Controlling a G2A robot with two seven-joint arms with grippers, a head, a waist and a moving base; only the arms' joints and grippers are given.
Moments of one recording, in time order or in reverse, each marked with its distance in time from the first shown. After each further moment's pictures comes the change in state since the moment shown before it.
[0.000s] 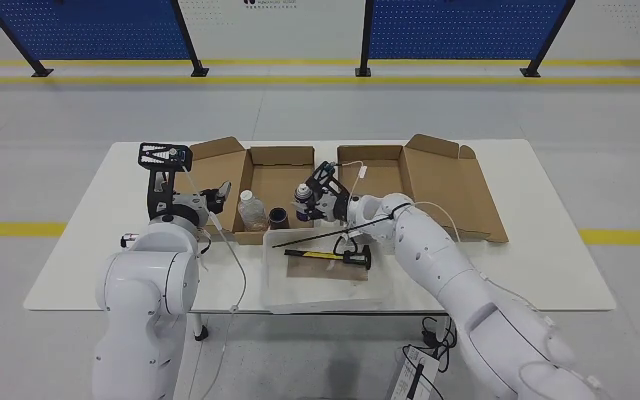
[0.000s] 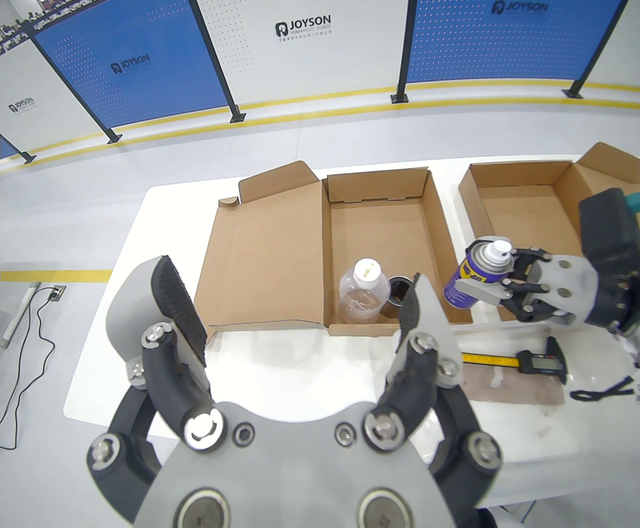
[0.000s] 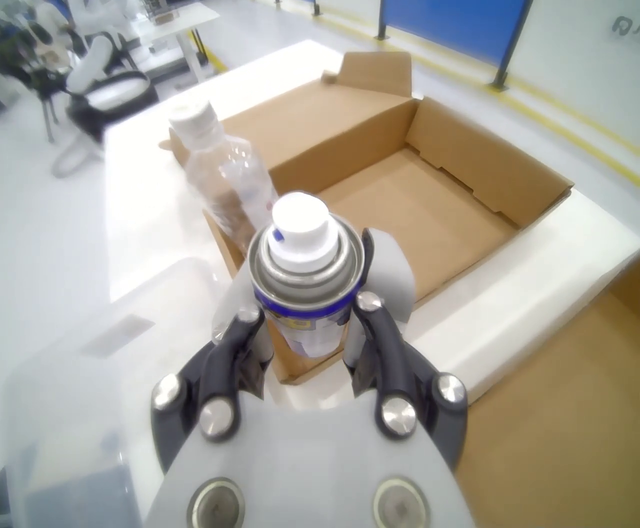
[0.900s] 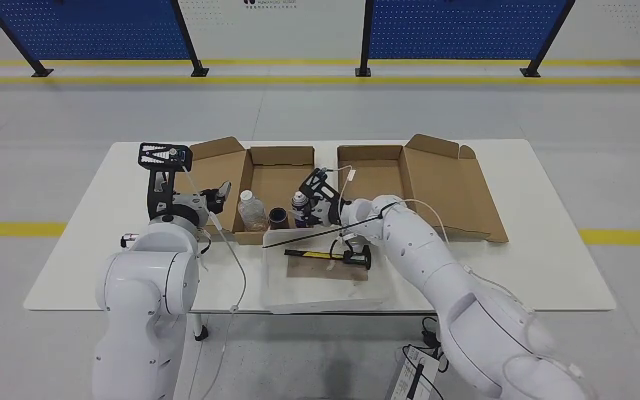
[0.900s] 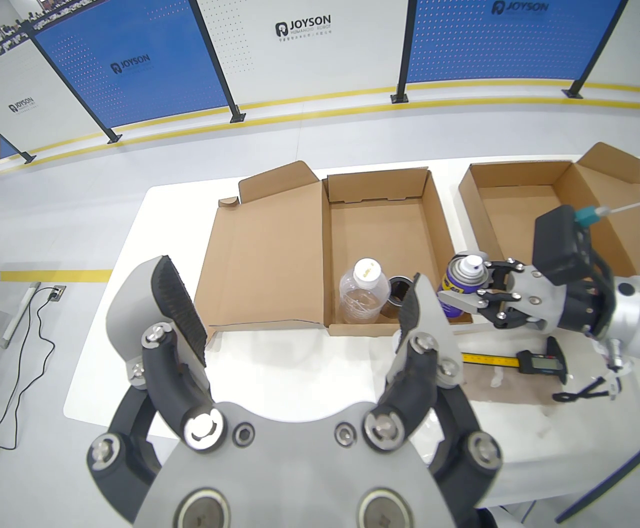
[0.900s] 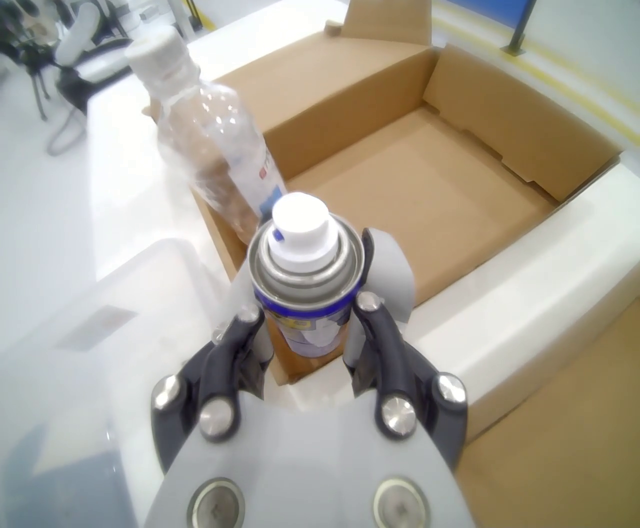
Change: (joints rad) left arm 0.000 0.000 0.000 0.000 0.000 0.000 0.000; right arm 0.064 -0.104 -0.047 0.227 -0.013 -0.046 -0.034
